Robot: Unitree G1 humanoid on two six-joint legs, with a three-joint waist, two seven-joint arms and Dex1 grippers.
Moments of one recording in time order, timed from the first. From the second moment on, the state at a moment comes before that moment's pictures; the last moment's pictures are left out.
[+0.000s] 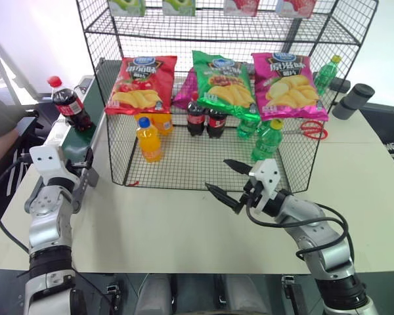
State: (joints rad) left arm -0.28 0.42 0.42 0.27 -0.28 0.09 -0.21; right arm -0.10 -0.39 0.12 -0.38 0.34 0.32 0.65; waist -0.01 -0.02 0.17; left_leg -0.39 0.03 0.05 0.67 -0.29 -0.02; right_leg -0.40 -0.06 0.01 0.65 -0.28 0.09
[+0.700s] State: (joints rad) left arm -0.27 0.43 0.49 0.27 -0.34 0.07 -0.19; right arm -0.10 -0.39 0.12 -0.37 0.33 0.32 0.65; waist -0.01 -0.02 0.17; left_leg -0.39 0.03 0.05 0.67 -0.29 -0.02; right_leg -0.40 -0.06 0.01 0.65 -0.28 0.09
